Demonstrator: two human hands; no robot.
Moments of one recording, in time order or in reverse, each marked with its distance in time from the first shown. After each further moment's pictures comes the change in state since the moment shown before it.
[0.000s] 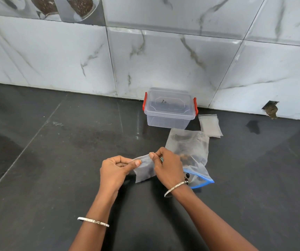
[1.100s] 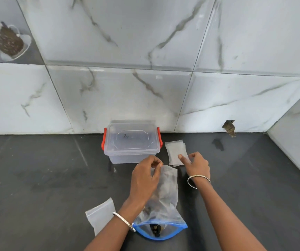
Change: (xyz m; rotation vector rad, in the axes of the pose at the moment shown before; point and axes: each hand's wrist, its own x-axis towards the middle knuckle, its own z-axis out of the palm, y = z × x) left_hand 0.062 0.047 0.188 0.473 -0.262 0.662; right_hand 0.132 0.134 -0.126 -0.061 0.286 0.554
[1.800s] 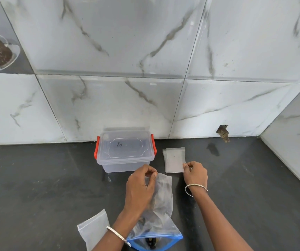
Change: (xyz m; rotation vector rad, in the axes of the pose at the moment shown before) left_hand -0.002 -0.004 0.008 -0.009 0.002 -0.057; right_hand 0.008 0.014 0.005 0.072 0.123 0.001
